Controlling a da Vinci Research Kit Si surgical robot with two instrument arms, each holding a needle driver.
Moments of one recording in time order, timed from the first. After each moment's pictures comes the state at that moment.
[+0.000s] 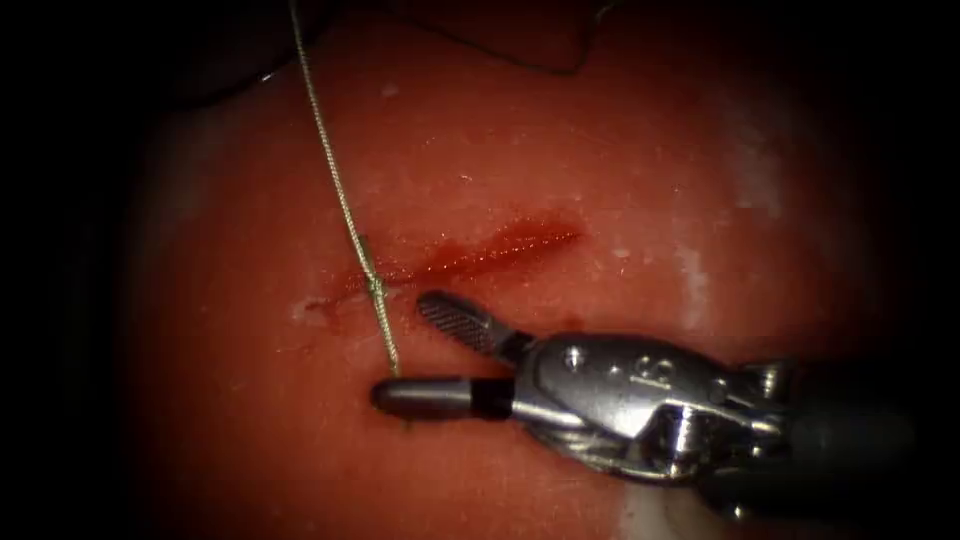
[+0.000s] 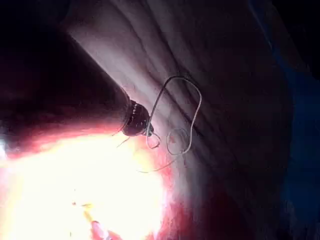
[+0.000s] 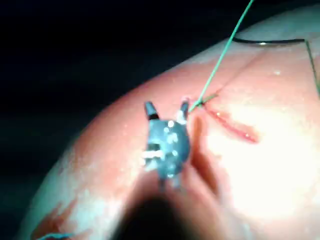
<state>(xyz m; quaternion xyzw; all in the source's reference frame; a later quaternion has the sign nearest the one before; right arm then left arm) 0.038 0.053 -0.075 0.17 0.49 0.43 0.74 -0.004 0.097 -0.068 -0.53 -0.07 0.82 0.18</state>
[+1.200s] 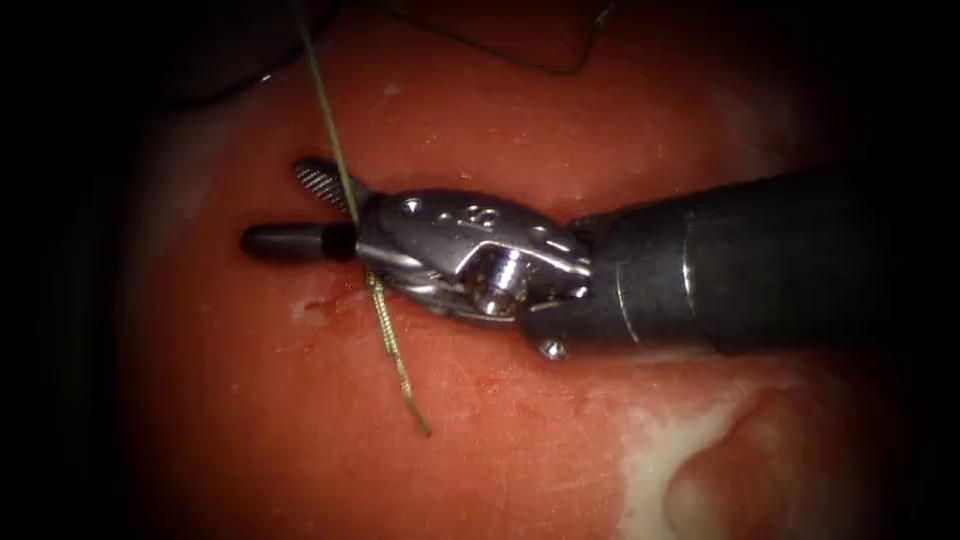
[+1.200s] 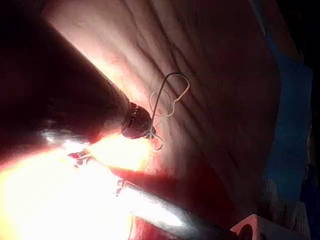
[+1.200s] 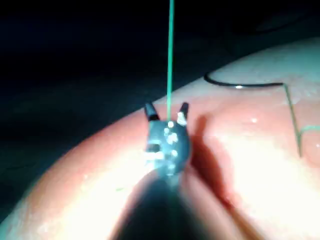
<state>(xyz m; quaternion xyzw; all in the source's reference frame) 0.047 0.057 -0.069 0.17 0.50 0.41 0.74 -0.007 0.093 -0.078 -0.58 -0.10 0.79 0.18</state>
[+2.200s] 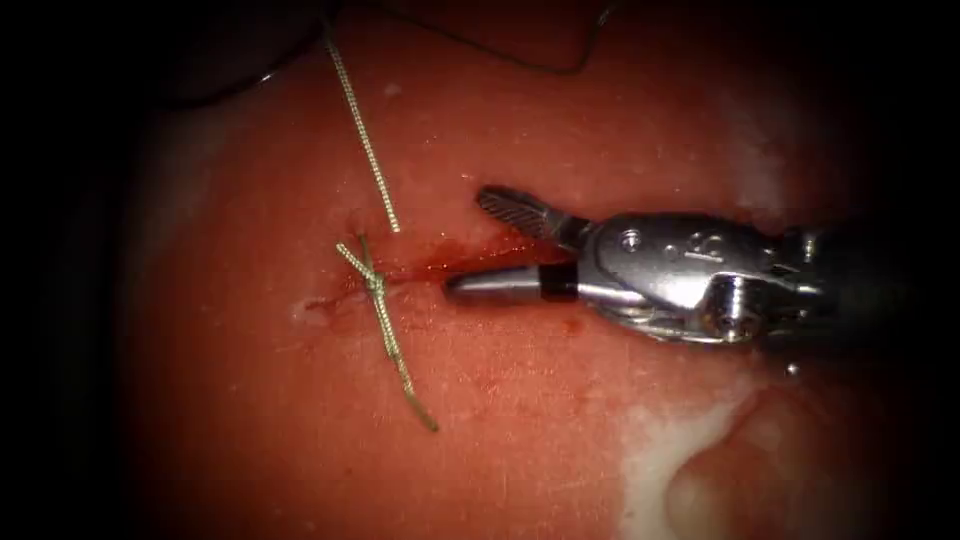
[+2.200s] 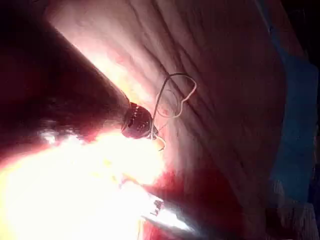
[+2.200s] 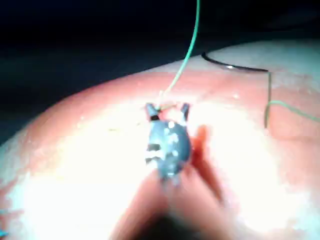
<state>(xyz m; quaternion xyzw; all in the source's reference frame) 0.031 0.058 -0.073 0.07 0.53 0.37 0.76 -0.008 0.092 -0.074 -0.57 -0.08 0.79 0.20</state>
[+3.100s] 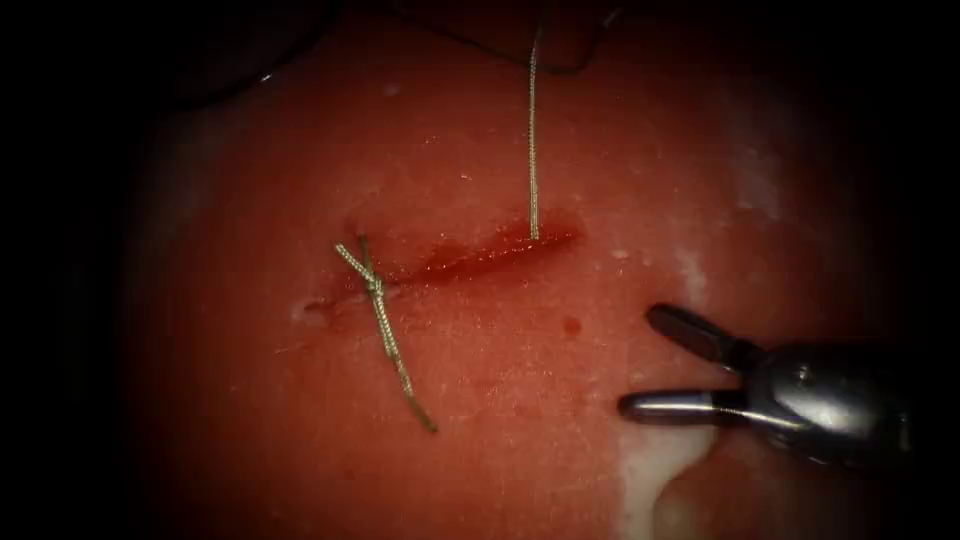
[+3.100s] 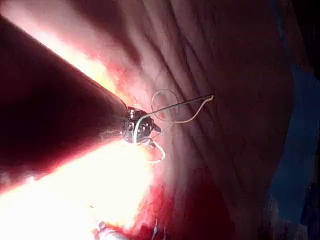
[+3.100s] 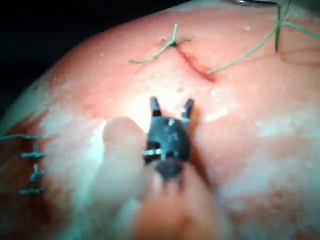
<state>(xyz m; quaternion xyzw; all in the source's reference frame) 0.025 0.052 -0.073 0.06 0.52 0.40 0.75 -0.018 0.094 -0.063 -0.55 -0.13 0.77 0.30</state>
